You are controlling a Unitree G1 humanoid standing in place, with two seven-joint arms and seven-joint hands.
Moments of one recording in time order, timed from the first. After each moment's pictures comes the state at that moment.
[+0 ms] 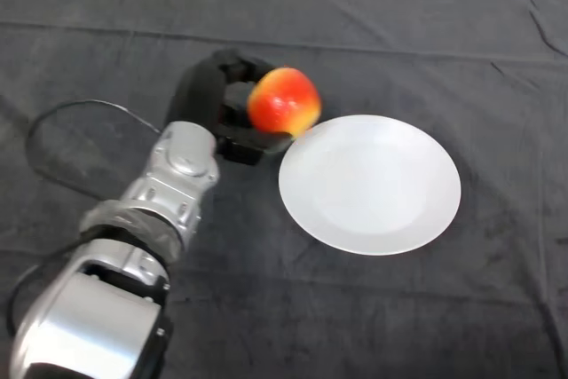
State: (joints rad) left arm -0.98 0.04 -0.34 1.22 0.12 -0.17 0.20; right arm -0.53 -0.48 -1.03 1.21 0.97 0.02 0.38
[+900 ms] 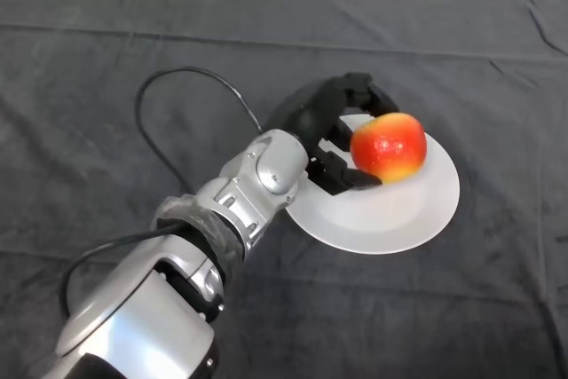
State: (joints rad) left arm -1.02 0.01 -0.72 1.19 0.08 -0.25 0.13; right arm -0.53 -0.48 -1.03 1.21 0.97 0.02 0.38
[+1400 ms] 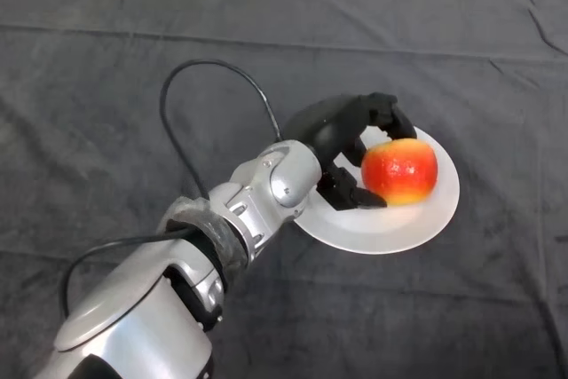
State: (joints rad) left arm -1.02 0.03 -0.82 1.18 0.12 -0.22 0.17; right arm -0.53 -0.48 -1.03 1.21 0.97 0.02 0.38
